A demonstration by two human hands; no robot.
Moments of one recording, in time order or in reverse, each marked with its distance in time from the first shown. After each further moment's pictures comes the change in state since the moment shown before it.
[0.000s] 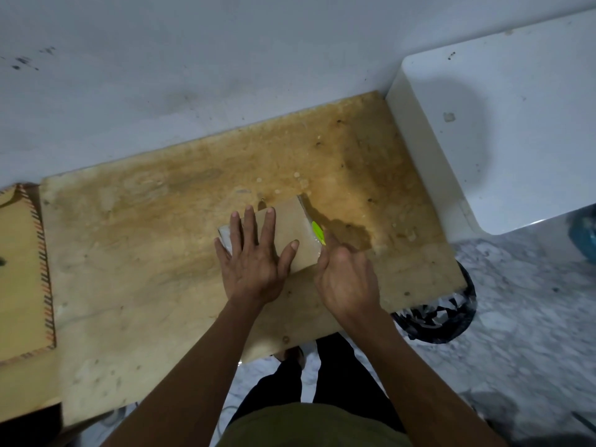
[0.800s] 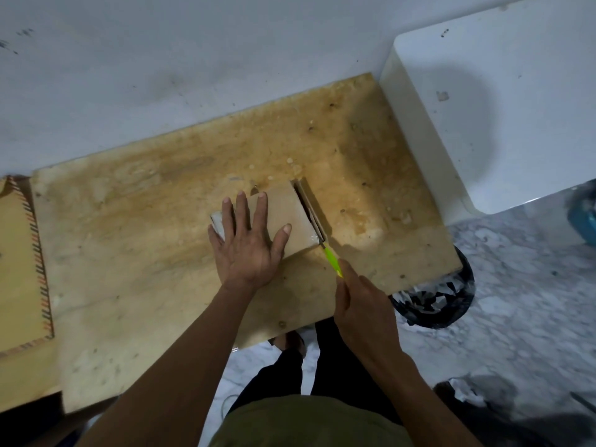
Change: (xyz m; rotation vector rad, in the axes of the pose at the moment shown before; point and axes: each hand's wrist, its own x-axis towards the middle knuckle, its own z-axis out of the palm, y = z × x) left_hand -0.001 -0.001 0.001 -0.002 0.015 0.005; right_hand -0.070 0.063 0.022 0.130 -0.002 -0.003
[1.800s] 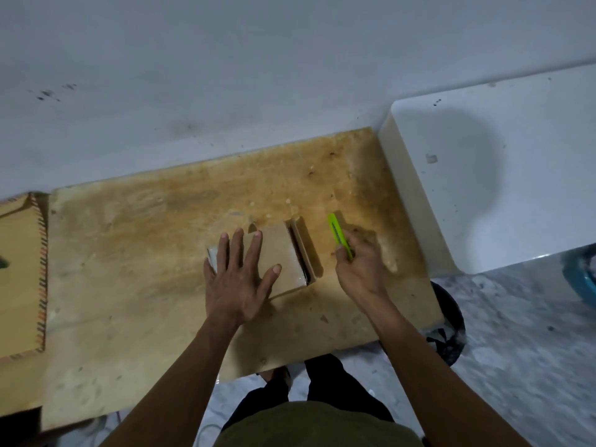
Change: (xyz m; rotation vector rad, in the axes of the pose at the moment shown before) left_hand 0.000 0.000 -0.011 -0.035 -0.084 0.007; right_hand 0.144 0.012 -0.026 0.341 -0.017 0.184
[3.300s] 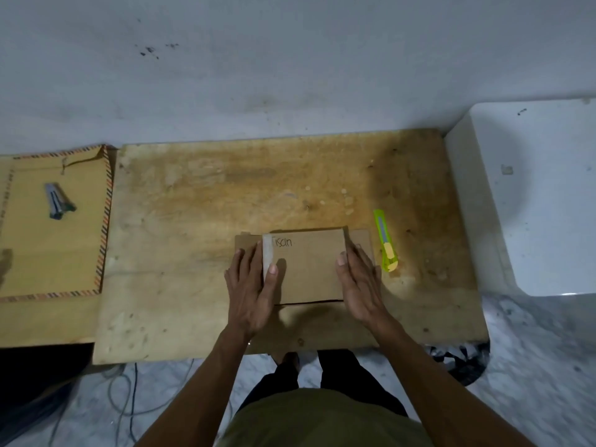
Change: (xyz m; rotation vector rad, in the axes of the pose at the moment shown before) left_hand -0.057 -0.059 0.023 -0.552 0.158 -0.275; right_hand -0.046 -0.001 0.068 -0.224 -0.363 -0.125
